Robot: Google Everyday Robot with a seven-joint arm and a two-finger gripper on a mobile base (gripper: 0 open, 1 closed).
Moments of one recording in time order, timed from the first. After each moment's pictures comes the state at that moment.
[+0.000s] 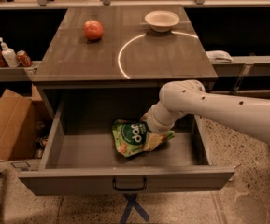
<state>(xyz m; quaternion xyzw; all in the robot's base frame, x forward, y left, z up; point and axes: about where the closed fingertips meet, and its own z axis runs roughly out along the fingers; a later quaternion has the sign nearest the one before) 0.581 -0.059 0.597 -0.74 0.65 0.05 0.19</state>
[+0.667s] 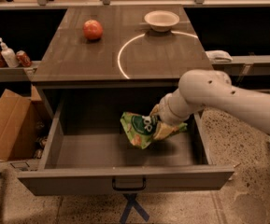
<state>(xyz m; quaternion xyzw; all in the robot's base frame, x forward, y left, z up) 0.578 -0.079 0.664 -0.74 0.63 0.03 0.25</state>
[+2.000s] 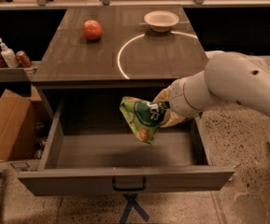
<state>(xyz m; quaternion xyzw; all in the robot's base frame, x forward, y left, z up) 0.542 -0.089 0.787 -0.76 0.56 -0.05 0.33</state>
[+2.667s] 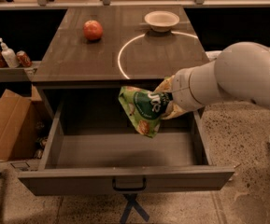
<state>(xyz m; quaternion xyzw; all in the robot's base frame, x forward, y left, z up) 0.535 -0.088 0.837 -0.76 0.53 -0.10 0.36</state>
